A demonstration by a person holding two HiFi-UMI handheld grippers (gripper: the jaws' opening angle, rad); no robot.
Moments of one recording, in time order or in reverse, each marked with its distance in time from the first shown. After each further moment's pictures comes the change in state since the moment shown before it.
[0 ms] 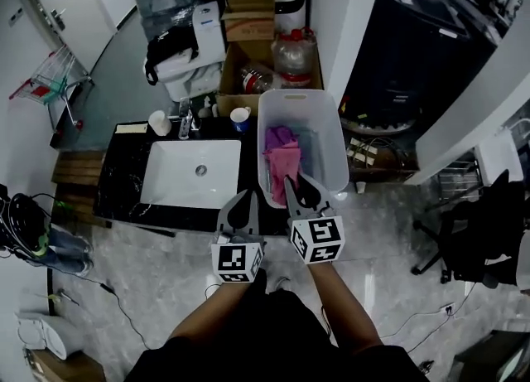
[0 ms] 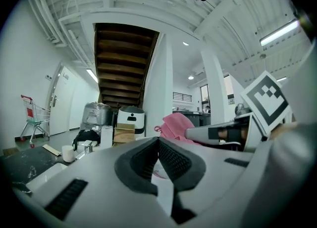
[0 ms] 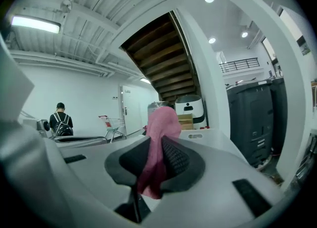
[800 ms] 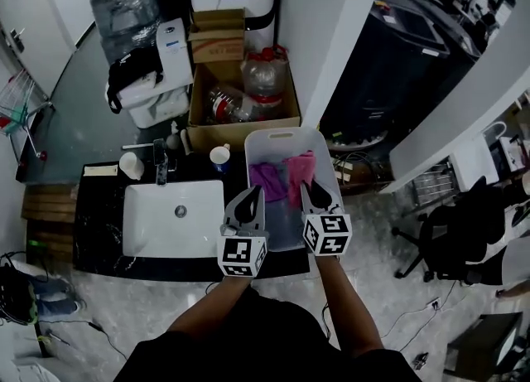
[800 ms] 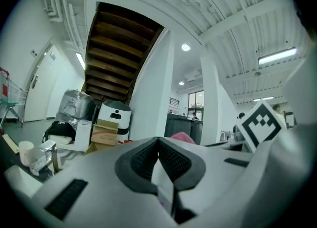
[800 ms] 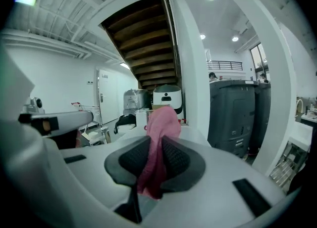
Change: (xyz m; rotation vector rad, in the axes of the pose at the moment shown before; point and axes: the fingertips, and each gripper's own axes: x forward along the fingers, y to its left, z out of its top) left arm 0.159 0.028 0.013 -0.102 -0.013 -0.210; right arm 0.101 -0.123 -0.007 -0.006 0.153 -0.252
